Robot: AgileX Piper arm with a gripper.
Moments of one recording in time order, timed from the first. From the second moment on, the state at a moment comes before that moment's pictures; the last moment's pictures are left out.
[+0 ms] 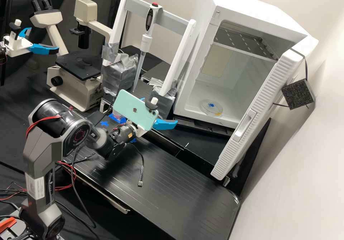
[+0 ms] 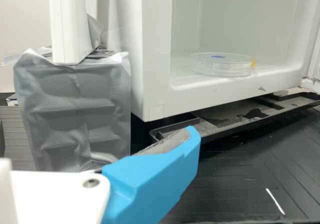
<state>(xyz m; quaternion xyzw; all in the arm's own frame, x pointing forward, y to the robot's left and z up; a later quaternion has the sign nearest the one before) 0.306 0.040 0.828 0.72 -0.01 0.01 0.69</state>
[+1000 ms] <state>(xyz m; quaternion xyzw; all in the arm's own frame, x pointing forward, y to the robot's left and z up) 0.195 0.004 0.939 0.73 -0.12 0.21 0.64</state>
